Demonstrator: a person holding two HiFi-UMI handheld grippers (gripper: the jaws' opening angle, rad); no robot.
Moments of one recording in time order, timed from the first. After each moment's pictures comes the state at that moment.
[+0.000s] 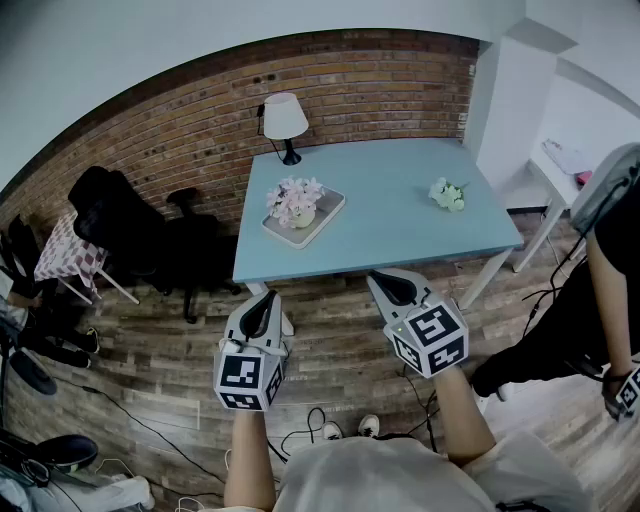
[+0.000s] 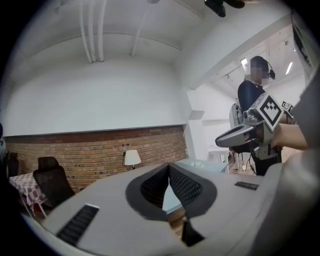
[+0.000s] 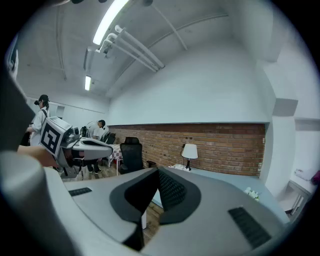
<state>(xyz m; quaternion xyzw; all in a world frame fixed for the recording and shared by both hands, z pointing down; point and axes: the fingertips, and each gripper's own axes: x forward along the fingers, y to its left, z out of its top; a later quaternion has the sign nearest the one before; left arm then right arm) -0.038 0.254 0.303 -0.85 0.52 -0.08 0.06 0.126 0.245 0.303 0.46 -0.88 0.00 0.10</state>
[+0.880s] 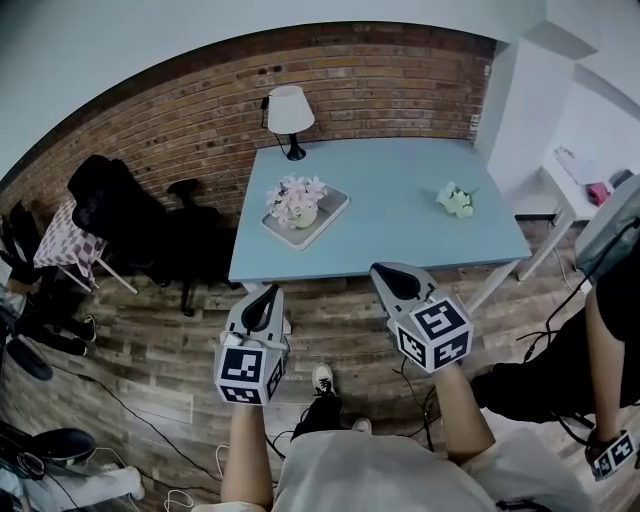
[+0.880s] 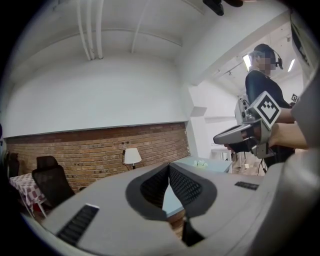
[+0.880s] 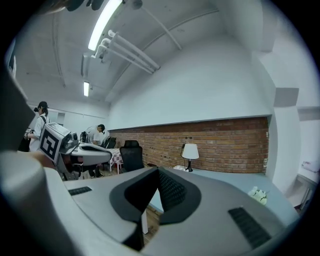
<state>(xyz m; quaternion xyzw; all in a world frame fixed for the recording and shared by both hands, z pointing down) -0.018 0.208 0.319 -0.84 0.52 -0.09 0.06 0.147 0.192 0.313 0.45 -0.89 0.02 0.07</state>
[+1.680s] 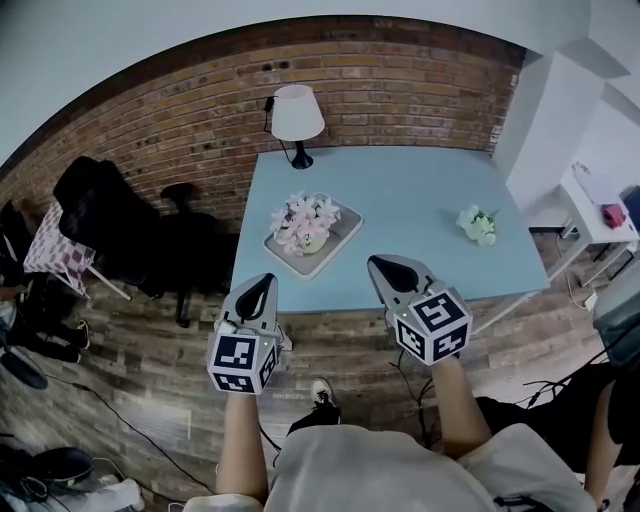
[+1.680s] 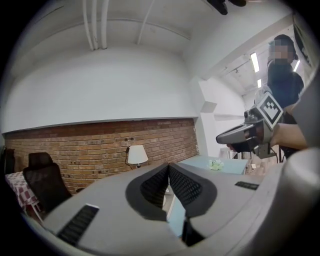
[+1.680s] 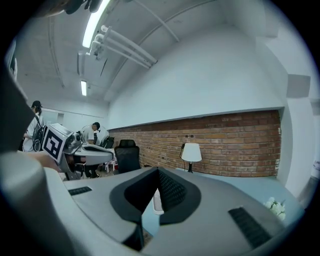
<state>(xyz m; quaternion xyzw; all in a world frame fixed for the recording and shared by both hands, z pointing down) -0.061 0.041 0.326 -0.84 0.53 -0.09 0.04 0.109 0.028 0.317 0.44 -0.89 0.03 0.07</state>
